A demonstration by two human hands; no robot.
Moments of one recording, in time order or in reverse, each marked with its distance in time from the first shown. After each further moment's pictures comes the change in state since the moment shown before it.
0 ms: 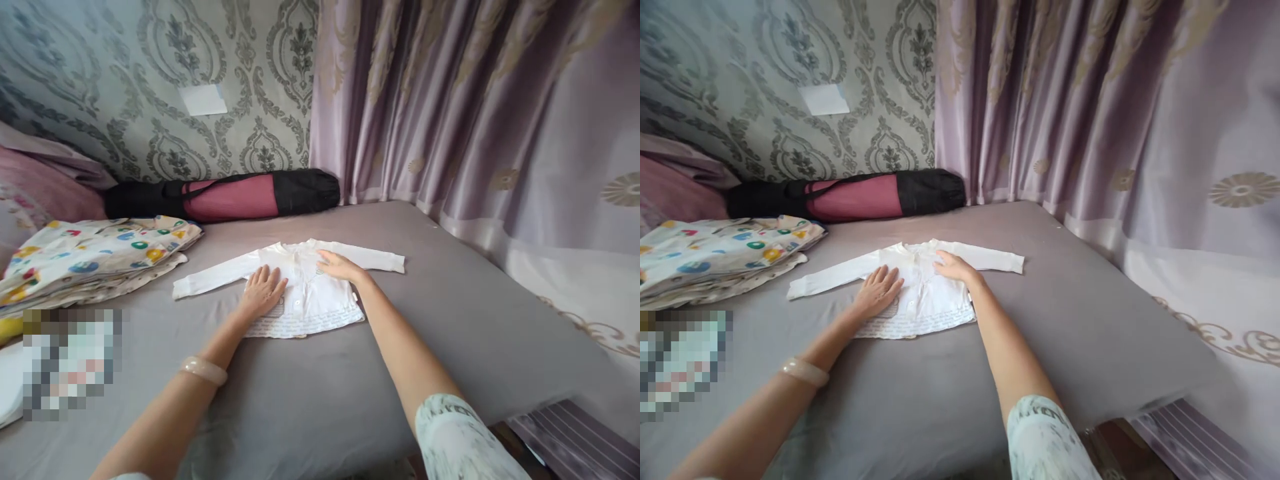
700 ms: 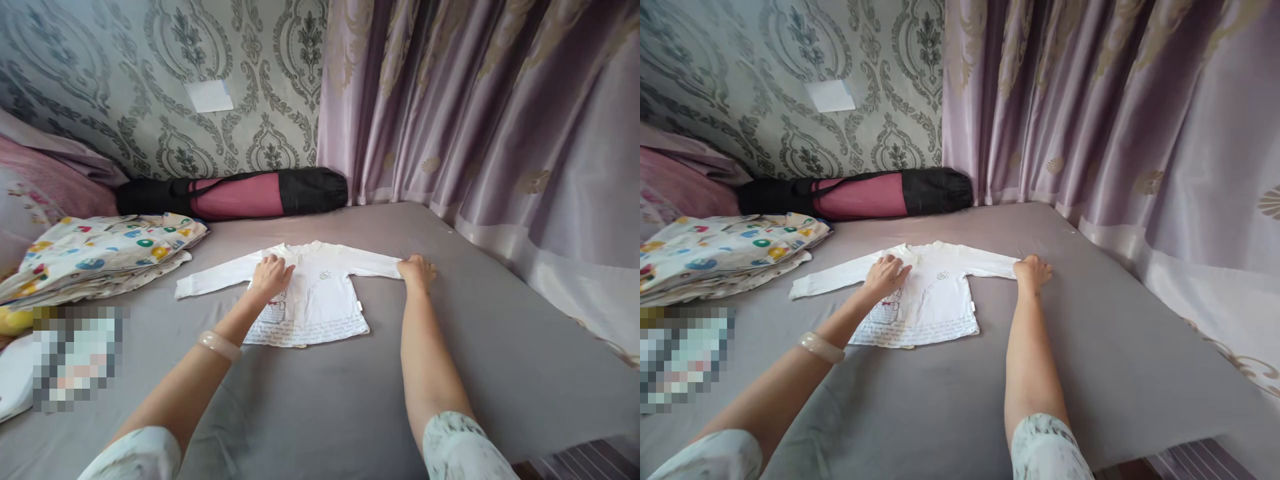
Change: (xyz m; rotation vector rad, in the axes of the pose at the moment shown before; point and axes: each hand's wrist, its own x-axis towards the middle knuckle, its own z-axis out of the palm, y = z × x) left_hand 0.042 0.026 -0.044 0.017 -0.028 -0.148; right_hand -0.052 0.103 -0.071 -0.116 0.630 0.906
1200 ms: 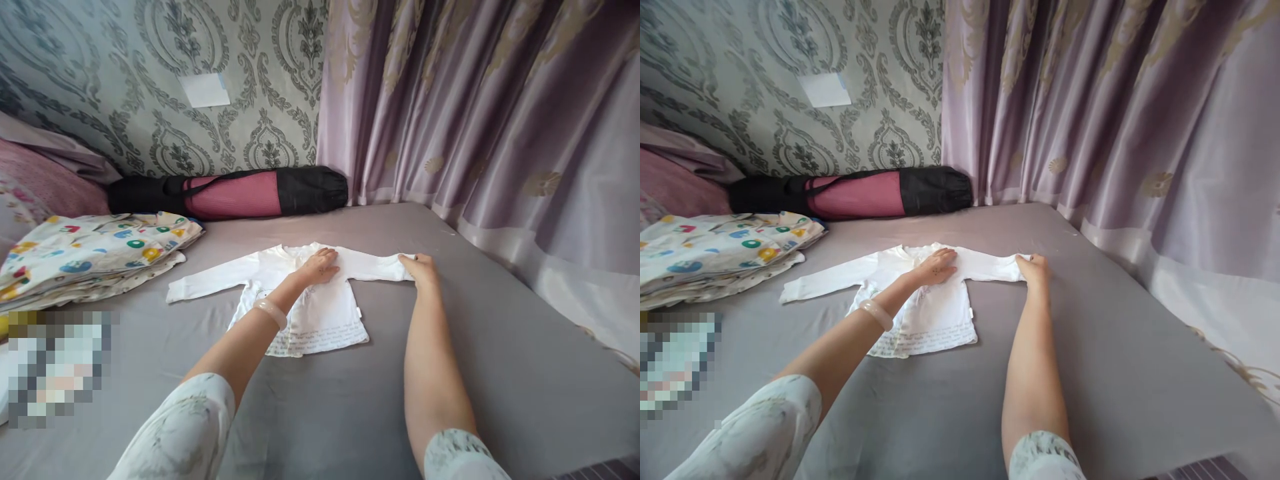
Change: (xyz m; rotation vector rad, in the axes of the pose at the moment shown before) left_hand 0.084 0.076 0.050 -0.324 0.000 0.570; right_hand 0.028 0.006 -0.001 0.334 -0.040 -0.017
